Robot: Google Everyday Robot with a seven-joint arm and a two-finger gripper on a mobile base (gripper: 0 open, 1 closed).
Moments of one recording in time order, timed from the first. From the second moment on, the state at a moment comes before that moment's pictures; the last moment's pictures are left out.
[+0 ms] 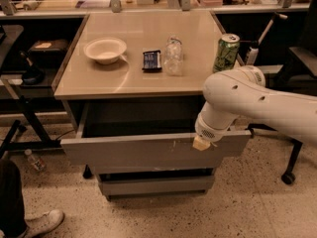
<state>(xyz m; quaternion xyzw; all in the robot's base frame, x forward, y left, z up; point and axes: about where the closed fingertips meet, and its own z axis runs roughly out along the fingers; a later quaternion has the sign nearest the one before) 0.529 -0.138 0.674 -0.53 0.84 0.01 0.10</state>
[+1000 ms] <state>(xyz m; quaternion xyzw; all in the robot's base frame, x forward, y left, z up) 0.529 -0.138 0.674 -0.53 0.84 0.01 0.10</state>
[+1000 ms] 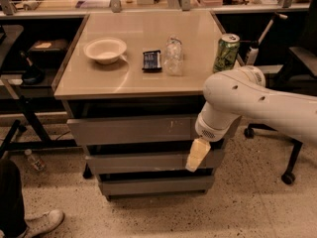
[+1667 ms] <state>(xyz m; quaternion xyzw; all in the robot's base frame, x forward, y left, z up) 0.529 -0.138 0.674 -0.53 0.84 0.01 0.10</state>
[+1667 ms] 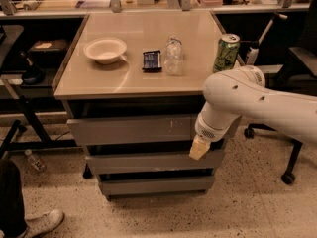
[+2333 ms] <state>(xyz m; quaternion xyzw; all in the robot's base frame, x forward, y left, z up) 0.529 -0.138 0.674 -0.53 0.84 0.01 0.10</state>
